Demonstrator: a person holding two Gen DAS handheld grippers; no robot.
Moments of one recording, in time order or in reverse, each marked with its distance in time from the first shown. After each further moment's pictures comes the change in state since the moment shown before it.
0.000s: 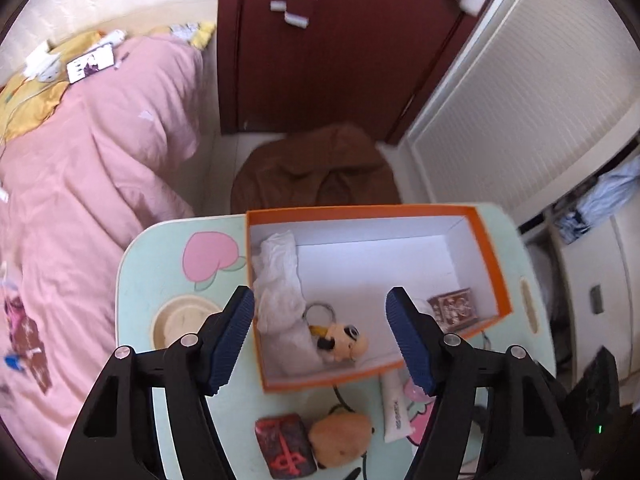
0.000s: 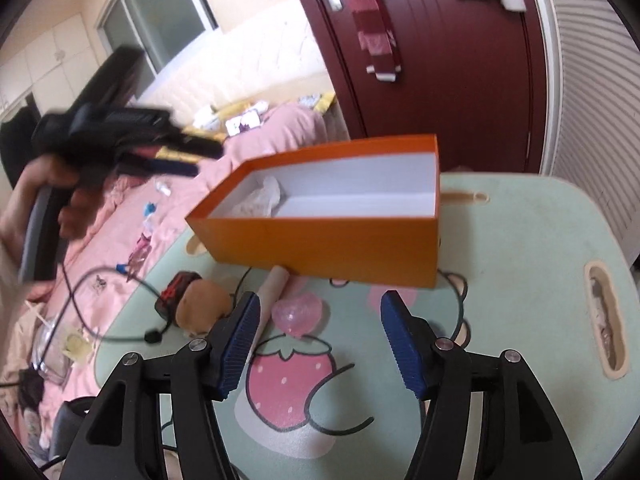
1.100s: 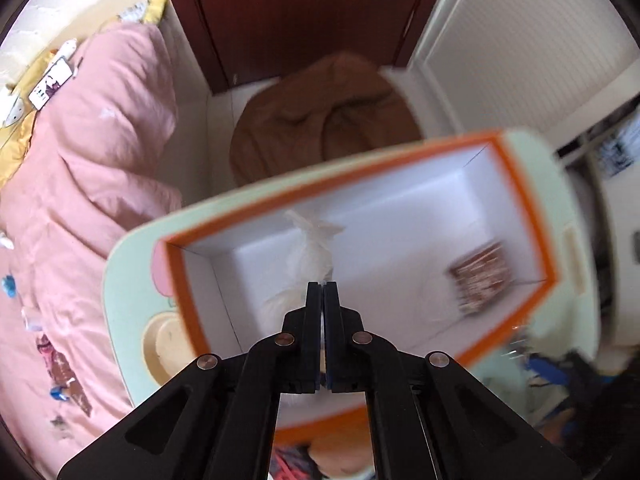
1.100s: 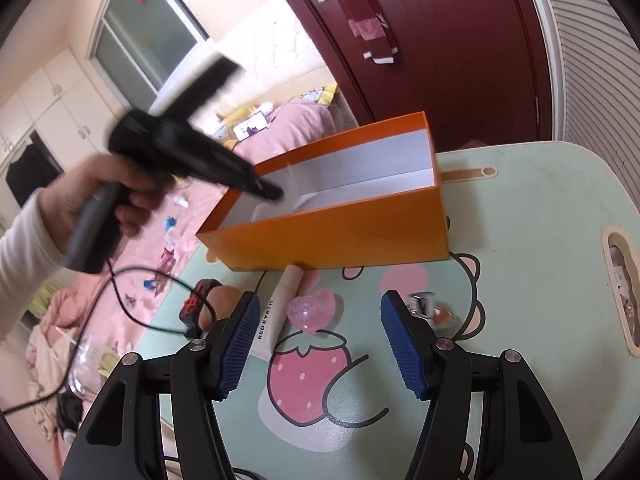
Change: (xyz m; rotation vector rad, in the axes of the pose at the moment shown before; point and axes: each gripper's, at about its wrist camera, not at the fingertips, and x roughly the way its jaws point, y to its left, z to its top) left arm 0.009 -0.040 0.016 0.119 0.124 0.038; right arm -0.004 -0.015 0.000 0.106 0.023 0.096
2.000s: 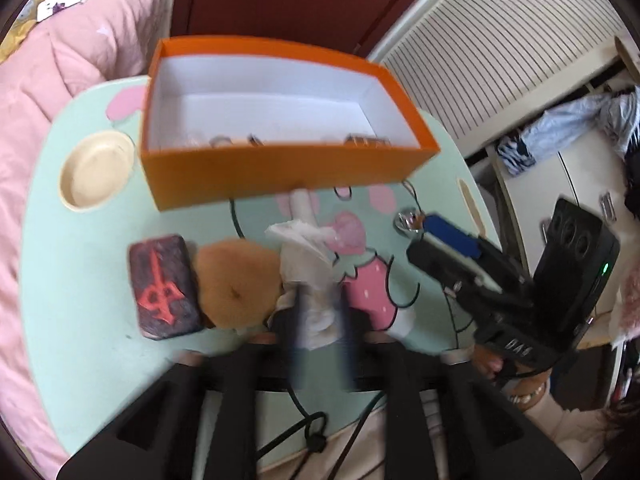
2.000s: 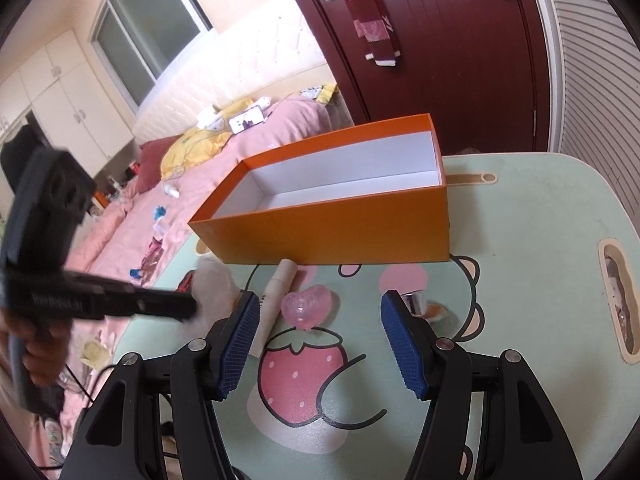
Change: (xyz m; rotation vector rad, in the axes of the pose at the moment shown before) left arm 0.008 -0.016 -0.163 -0.138 -0.102 -0.310; right arm 0.006 0.010 -0.003 -0.044 -0.004 -0.046
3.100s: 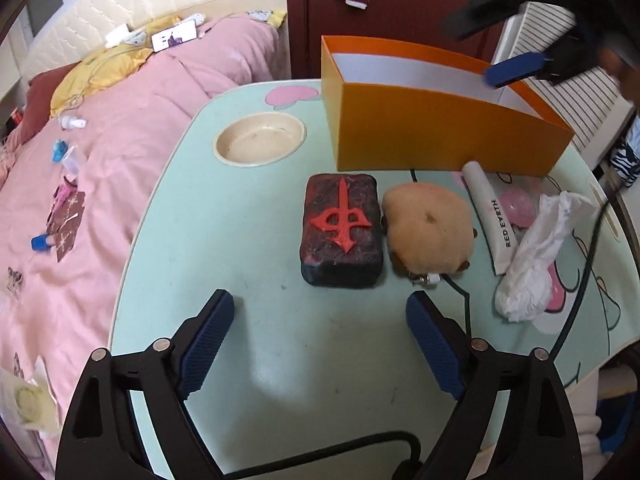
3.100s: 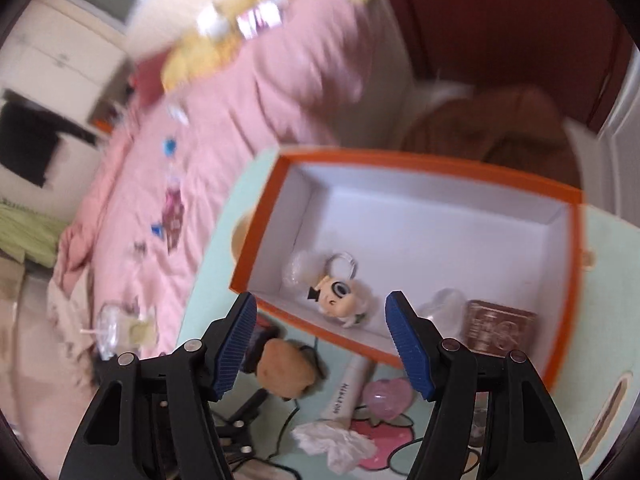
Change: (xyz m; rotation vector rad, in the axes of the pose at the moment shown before) left arm 0.002 0.039 -0.060 -0.026 -0.244 0.491; right arm 0.128 0.053 0.147 -0.005 0.628 0.068
